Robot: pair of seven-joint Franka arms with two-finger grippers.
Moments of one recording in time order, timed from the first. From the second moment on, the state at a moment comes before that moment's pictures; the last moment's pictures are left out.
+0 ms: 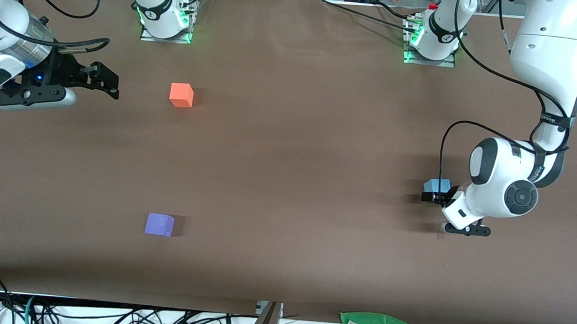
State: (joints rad) left arm 0.00 0.64 -0.06 -1.65 -0.02 2.09 -0.03; right arm 0.16 0.07 0.02 -1.55 0.04 1.59 0.04
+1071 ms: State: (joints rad) left arm 0.00 0.64 -0.06 -1.72 0.06 2.09 -0.03; right arm 0.16 0.07 0.02 -1.55 0.04 1.59 0.04
